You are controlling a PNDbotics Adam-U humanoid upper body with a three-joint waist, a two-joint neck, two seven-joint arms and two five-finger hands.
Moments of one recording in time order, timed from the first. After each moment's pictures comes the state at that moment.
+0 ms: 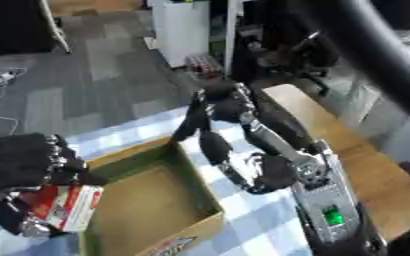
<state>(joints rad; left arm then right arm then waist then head) -0.78 0.63 -0.51 -1.47 -1.17 -0.90 0.28 -0.47 -0.18 0.09 -1.99 0.31 -0.57 0.50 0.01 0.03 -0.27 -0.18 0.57</state>
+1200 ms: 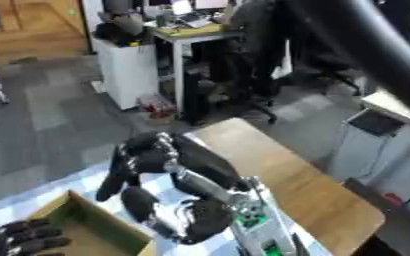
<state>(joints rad) -0.69 0.58 -0.45 -1.31 -1.32 -0.88 0.19 -0.48 -0.17 0.08 -1.99 0.28 -0.55 0.57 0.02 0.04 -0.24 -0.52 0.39</state>
